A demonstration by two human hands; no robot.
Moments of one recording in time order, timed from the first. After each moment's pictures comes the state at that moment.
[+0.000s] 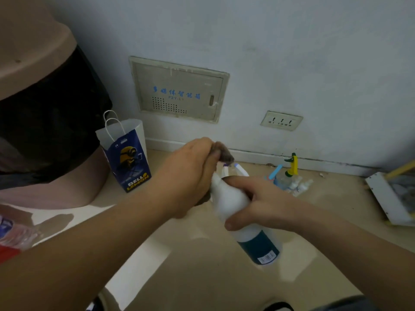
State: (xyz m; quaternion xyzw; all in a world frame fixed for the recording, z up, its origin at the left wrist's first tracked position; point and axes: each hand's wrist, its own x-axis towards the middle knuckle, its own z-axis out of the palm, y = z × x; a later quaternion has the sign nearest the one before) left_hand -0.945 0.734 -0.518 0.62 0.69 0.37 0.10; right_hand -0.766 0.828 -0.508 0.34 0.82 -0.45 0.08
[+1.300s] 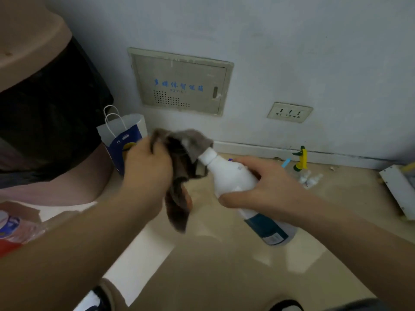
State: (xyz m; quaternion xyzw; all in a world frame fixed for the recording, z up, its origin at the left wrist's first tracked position) left_hand -0.966 0.731 -0.533 0.16 0.73 0.60 0.28; right_hand -0.773 0.829 -0.511 0.40 0.82 -0.41 -0.04
